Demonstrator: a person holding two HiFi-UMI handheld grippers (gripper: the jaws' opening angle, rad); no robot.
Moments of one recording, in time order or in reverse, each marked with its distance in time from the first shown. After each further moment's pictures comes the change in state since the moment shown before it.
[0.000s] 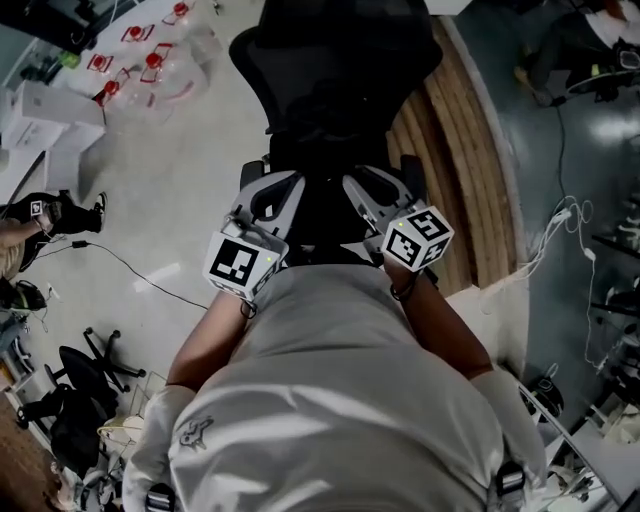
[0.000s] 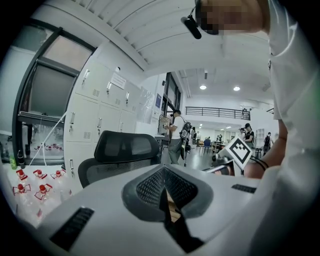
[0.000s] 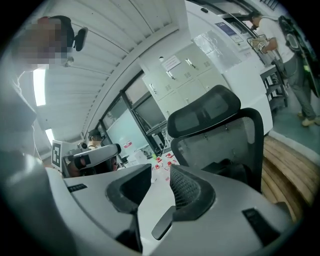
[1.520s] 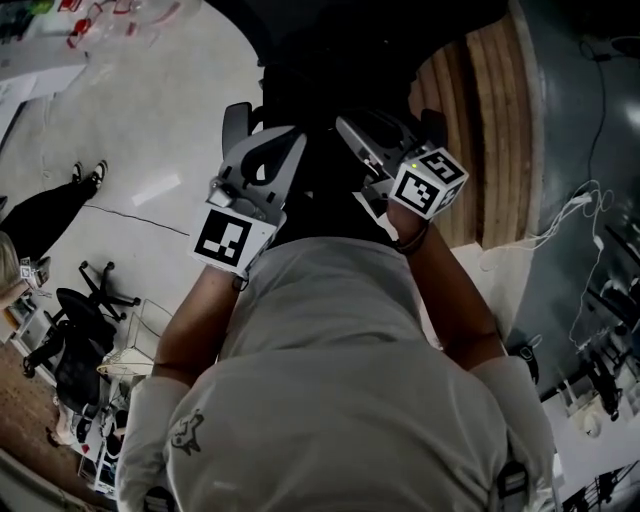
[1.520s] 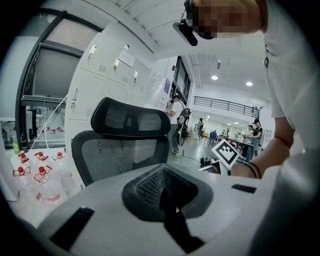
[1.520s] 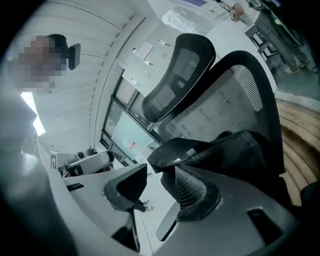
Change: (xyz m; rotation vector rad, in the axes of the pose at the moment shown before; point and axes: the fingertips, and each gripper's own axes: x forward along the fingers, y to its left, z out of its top) left arm 0.087 0.041 -0.088 -0.094 0.161 0.047; right arm 0.081 -0.112 -0.053 0.251 0.084 0.143
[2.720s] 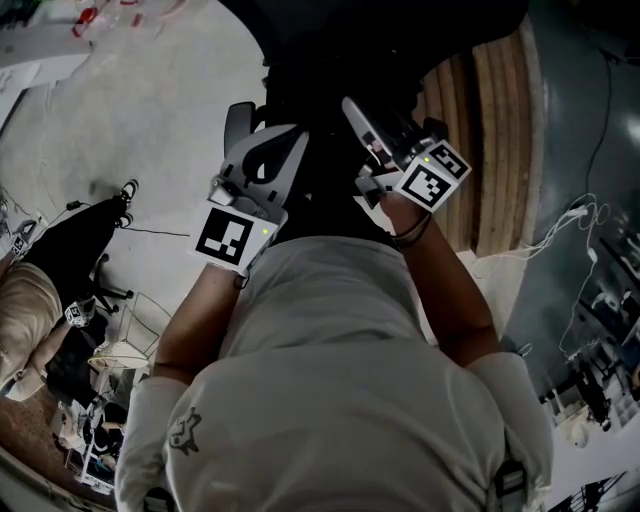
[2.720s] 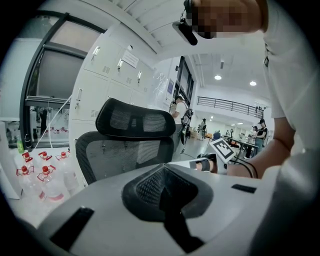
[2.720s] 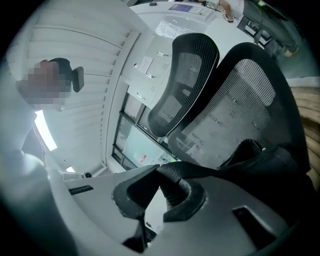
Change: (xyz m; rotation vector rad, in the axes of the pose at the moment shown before) left arm 0.003 0.014 0.002 -0.010 -0.004 0.040; right arm 0.023 0.012 0.042 0.081 -0.142 0.160
